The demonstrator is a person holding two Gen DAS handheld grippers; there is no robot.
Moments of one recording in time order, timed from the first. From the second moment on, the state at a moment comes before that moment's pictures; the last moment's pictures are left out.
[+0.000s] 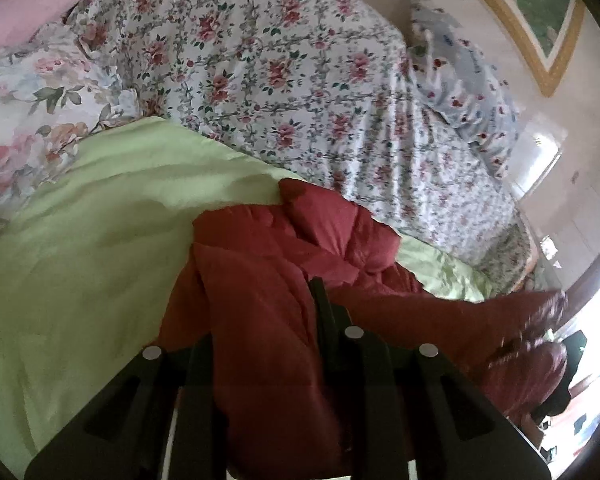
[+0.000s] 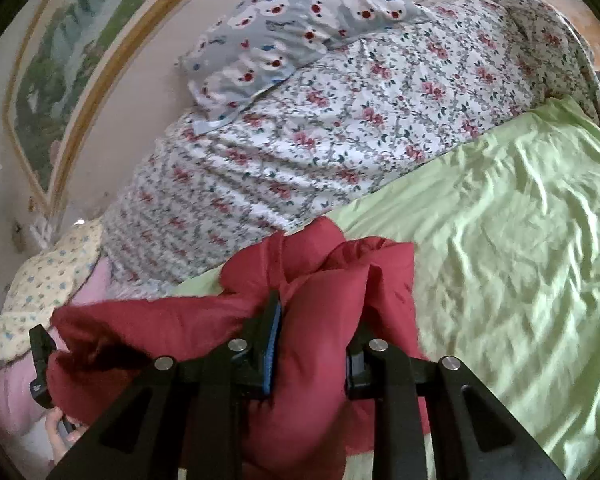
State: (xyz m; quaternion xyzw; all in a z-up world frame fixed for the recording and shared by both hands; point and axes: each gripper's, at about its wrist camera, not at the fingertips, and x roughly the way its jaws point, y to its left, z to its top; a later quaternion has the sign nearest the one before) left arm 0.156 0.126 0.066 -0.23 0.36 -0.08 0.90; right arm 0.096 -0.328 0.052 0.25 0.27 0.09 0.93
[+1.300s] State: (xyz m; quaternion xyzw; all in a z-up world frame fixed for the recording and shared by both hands) left arm 0.271 0.147 0.010 -0.25 0.38 -0.06 0.89; right arm 0.258 -0.339 -0.050 0.24 0.33 -0.01 0.91
